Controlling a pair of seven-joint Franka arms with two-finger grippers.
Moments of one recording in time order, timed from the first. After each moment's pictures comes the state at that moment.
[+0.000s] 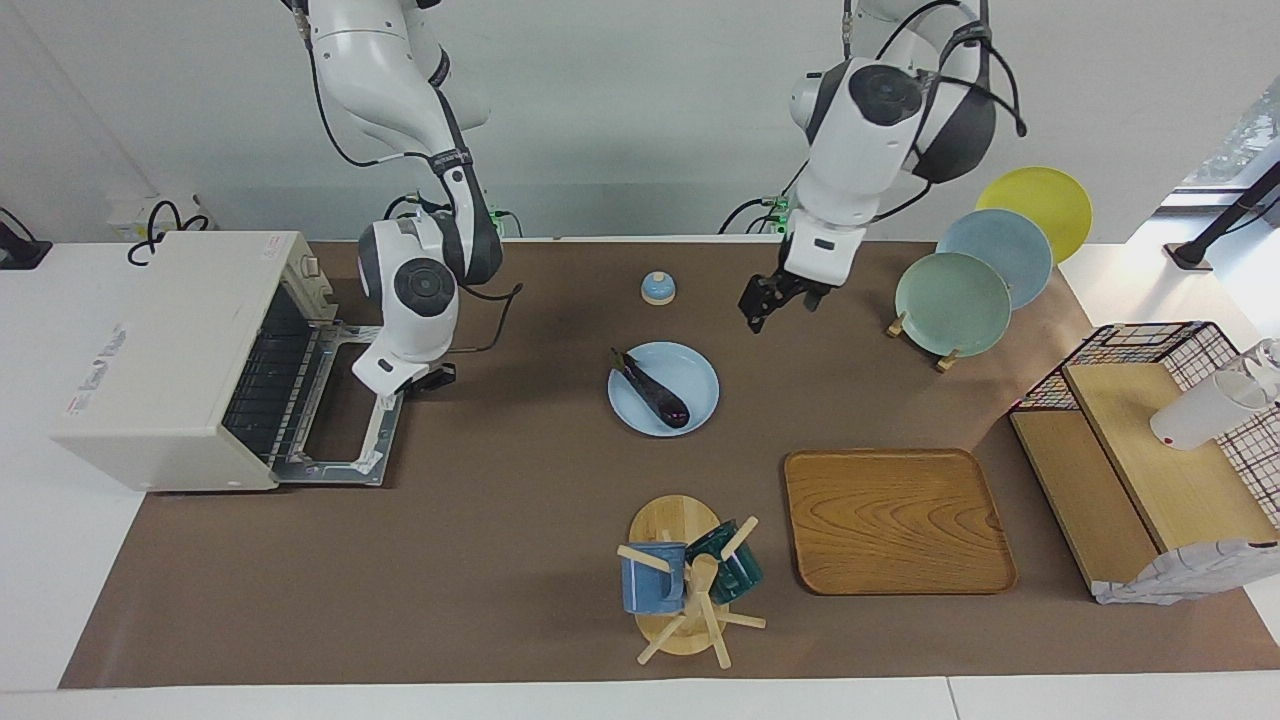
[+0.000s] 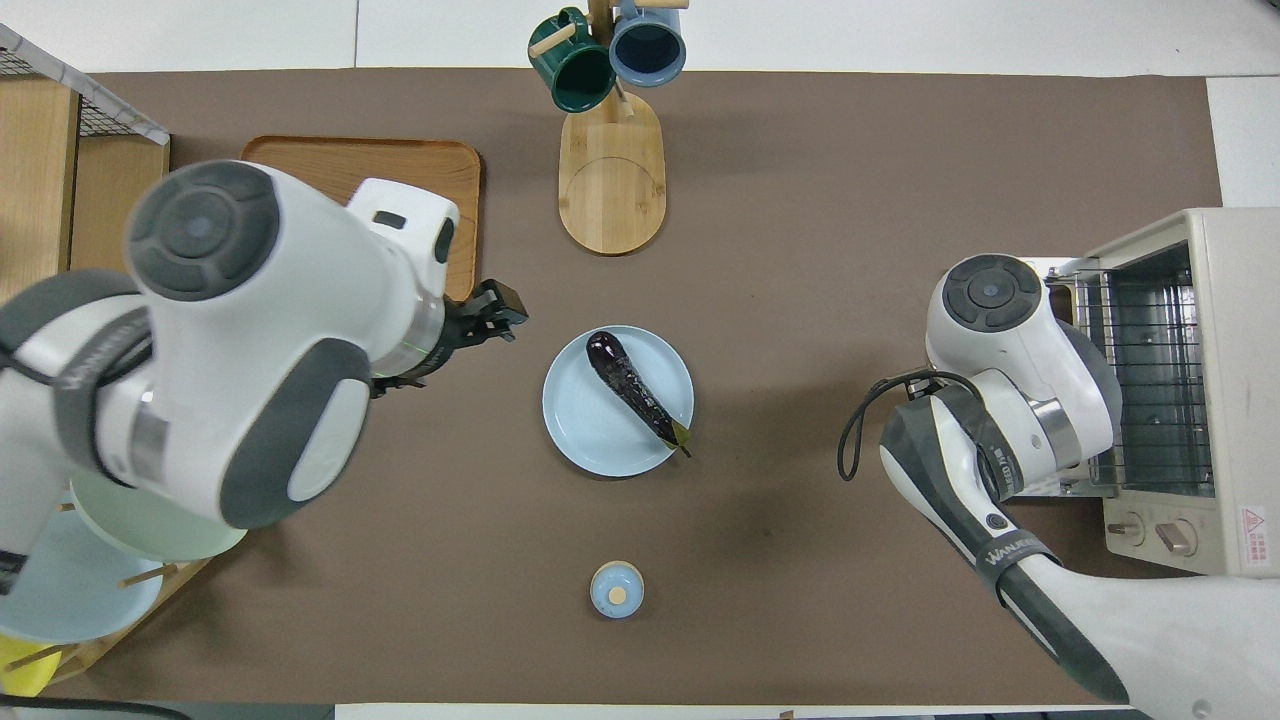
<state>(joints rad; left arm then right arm) -0.43 0.10 -0.12 -1.80 -0.08 1.91 -0.96 0.14 0.20 0.02 -2.14 -0.37 2.09 0.18</state>
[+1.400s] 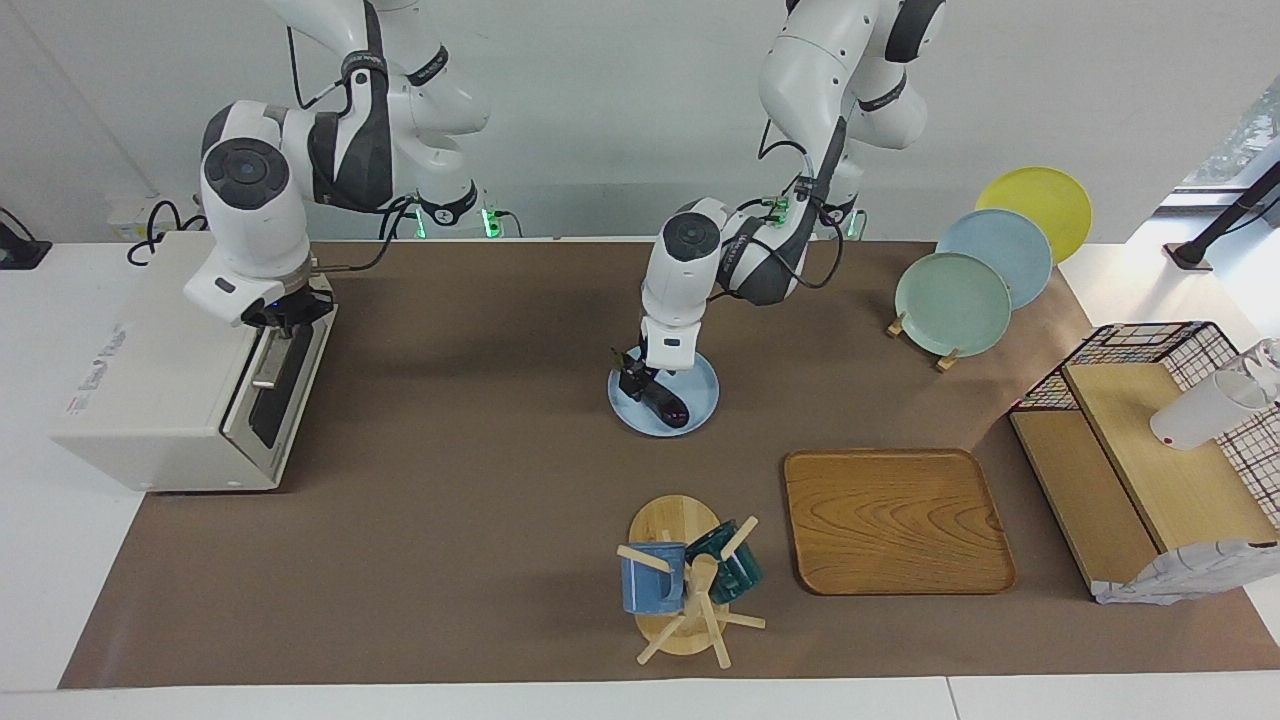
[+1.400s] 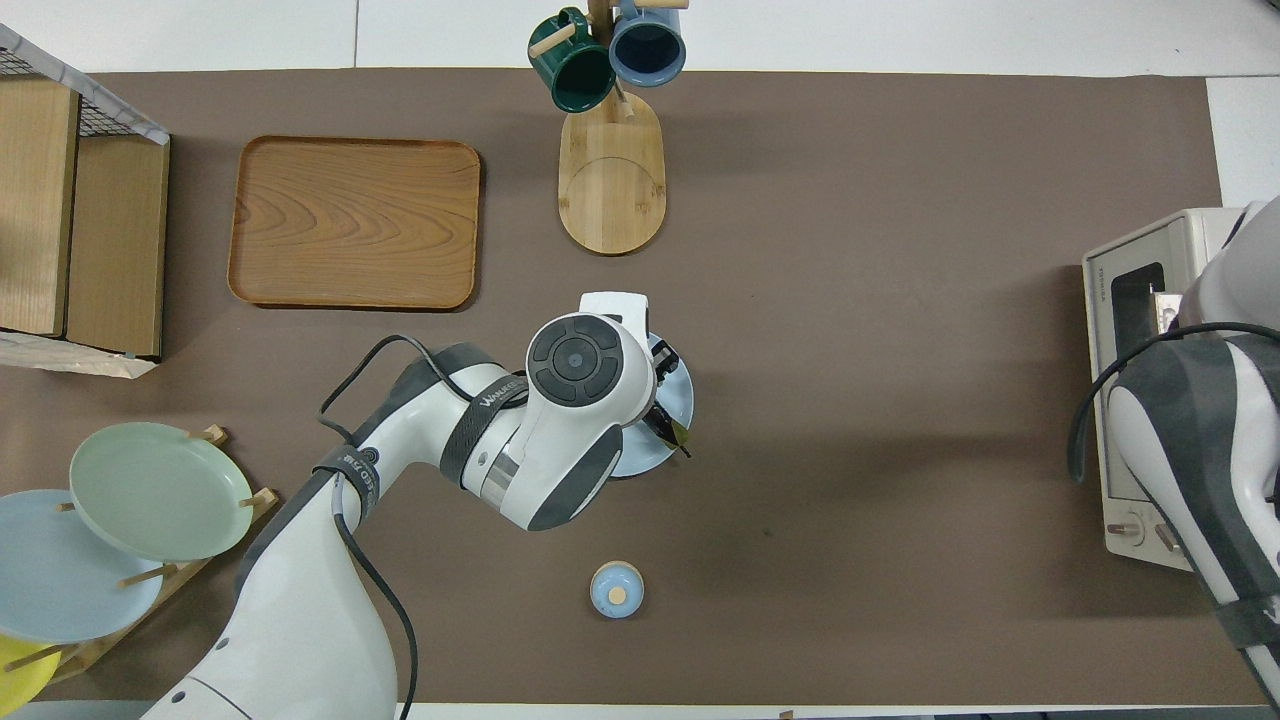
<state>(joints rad) -0.64 0.37 -0.11 -1.89 -0.08 2.33 -1.33 -0.07 -0.03 0.01 -1.97 -0.35 1.75 -0.21</state>
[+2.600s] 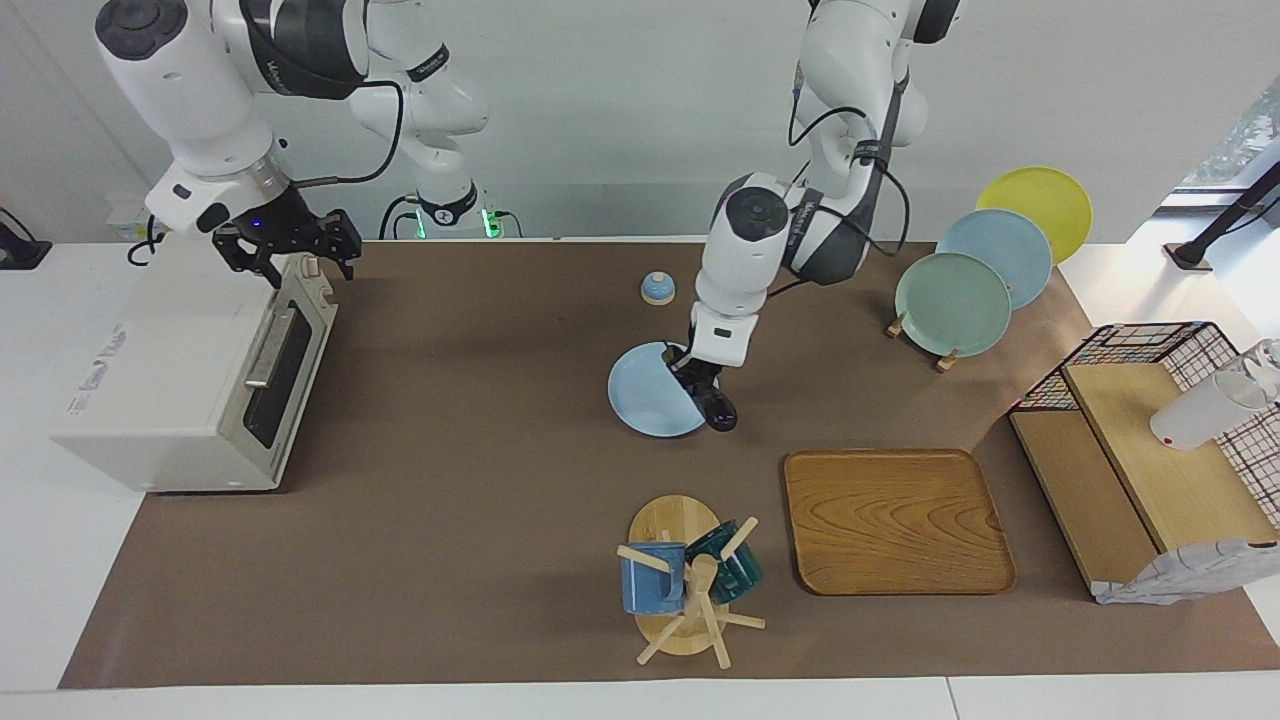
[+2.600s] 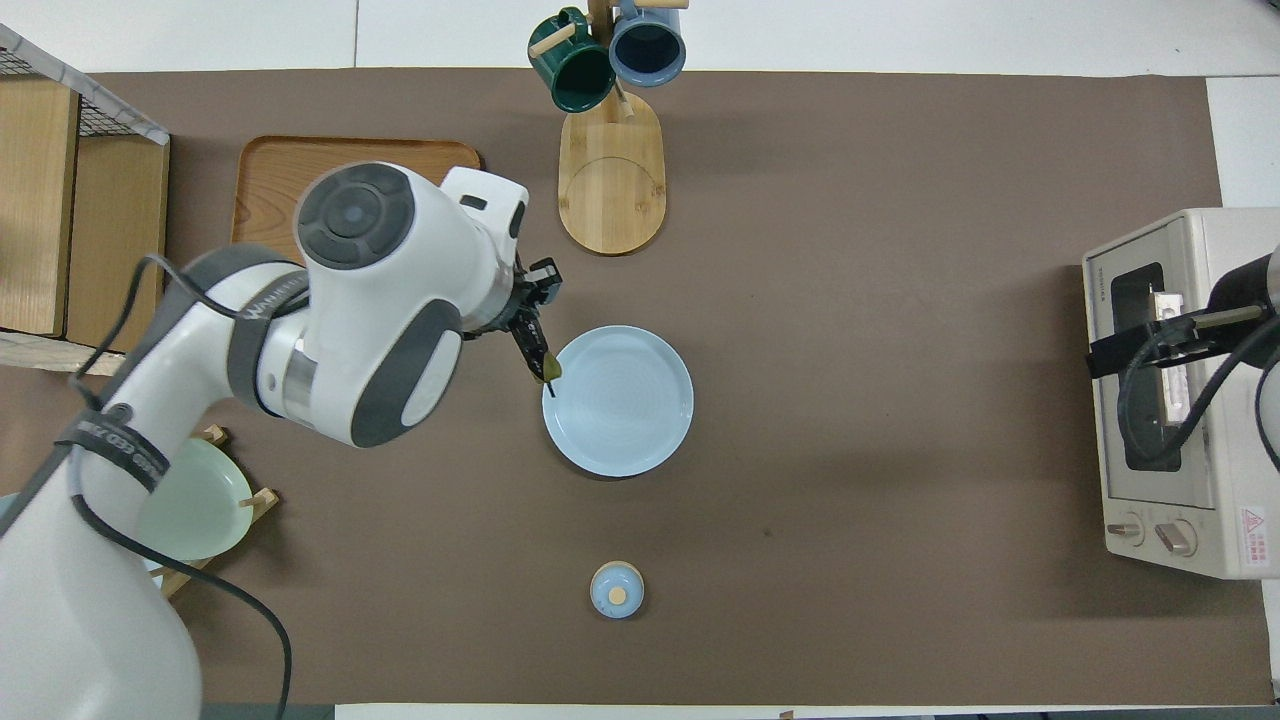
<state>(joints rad) -0.39 0.26 -0.08 -1.74 -0.07 2.07 -0.75 -0.06 -0.05 0.02 -1.75 -0.01 1.60 -0.19</state>
